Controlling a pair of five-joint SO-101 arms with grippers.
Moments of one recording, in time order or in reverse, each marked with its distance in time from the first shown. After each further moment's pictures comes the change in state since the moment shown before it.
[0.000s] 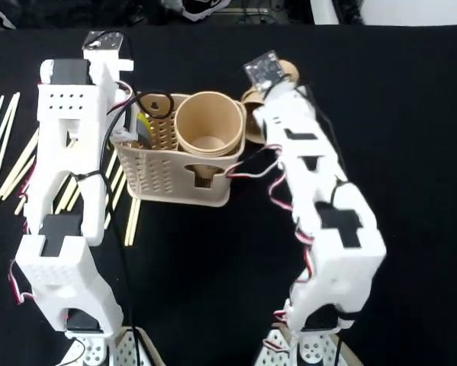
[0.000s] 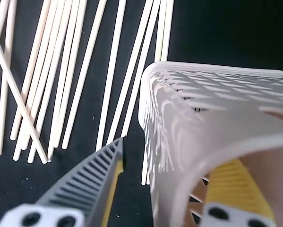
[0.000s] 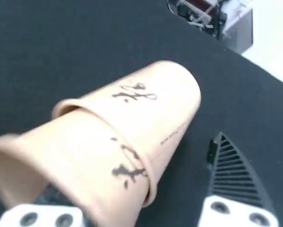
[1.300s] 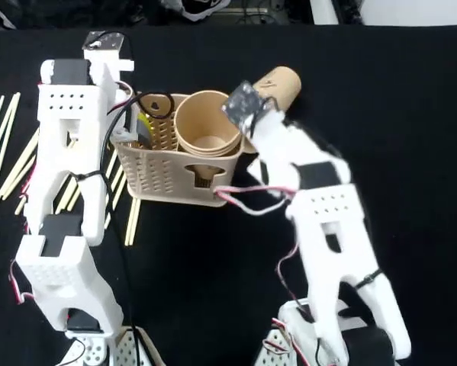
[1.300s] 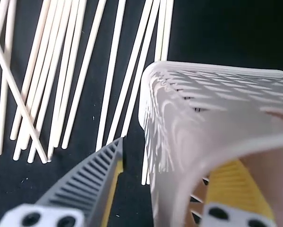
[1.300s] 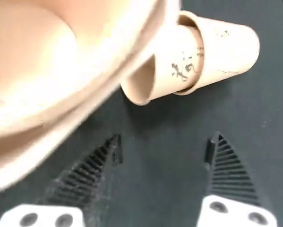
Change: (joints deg) left arm 0.0 0.0 0.0 0.0 0.0; right arm -8.2 -52.0 26.3 43.2 7.2
